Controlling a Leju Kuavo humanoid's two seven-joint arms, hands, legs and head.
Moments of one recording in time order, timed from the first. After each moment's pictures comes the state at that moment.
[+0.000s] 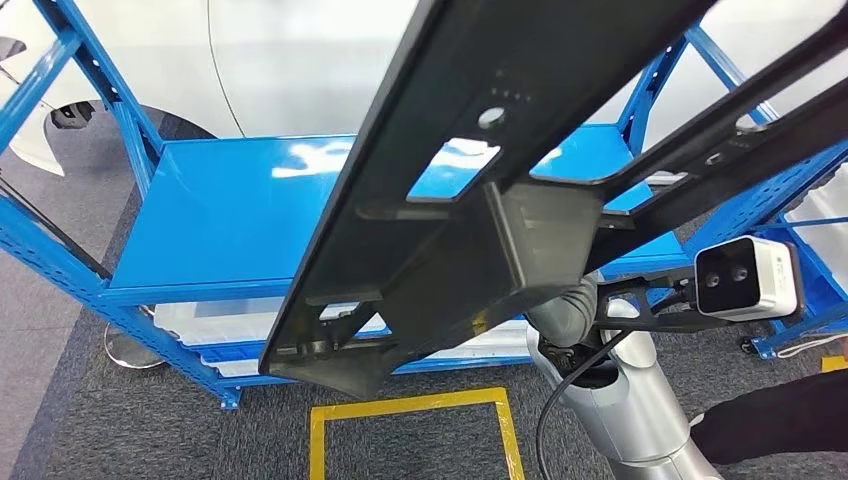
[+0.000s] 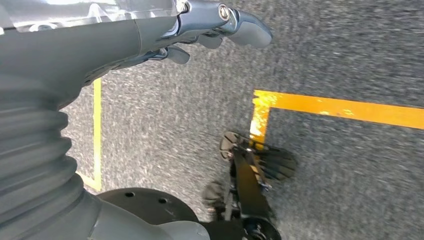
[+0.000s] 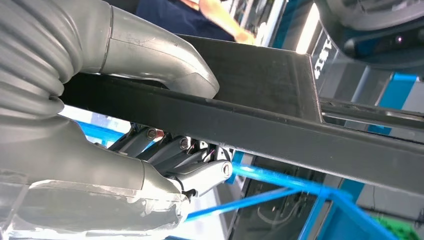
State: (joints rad) left arm -0.09 -0.14 1.31 -0.22 -0.85 0.23 -0.32; right arm -0.52 -0.04 0.47 -1.83 -0.58 0.46 -0.50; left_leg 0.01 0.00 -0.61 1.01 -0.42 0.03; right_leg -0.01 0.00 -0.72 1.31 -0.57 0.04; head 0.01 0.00
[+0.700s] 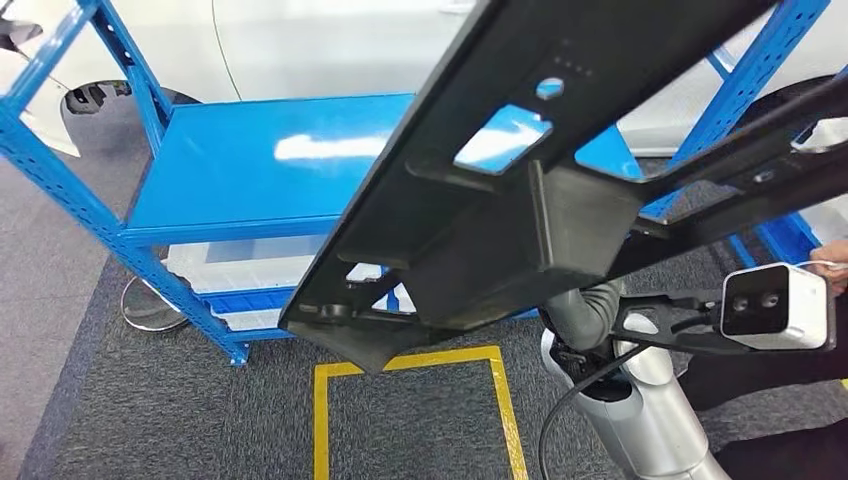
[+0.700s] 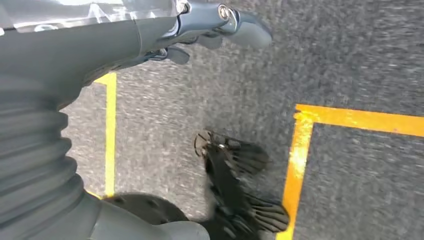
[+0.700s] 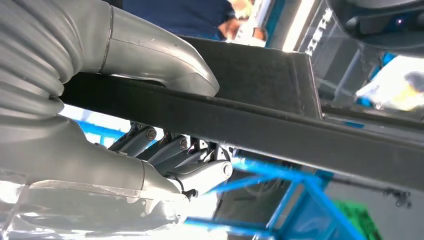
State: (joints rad) left arm -0.09 -0.09 1.31 -0.22 -0.85 0.19 -0.35; right arm -0.48 -0.09 0.47 -1.90 -0.50 0.35 -0.58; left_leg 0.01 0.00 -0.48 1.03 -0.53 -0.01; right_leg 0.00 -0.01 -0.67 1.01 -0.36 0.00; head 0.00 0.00
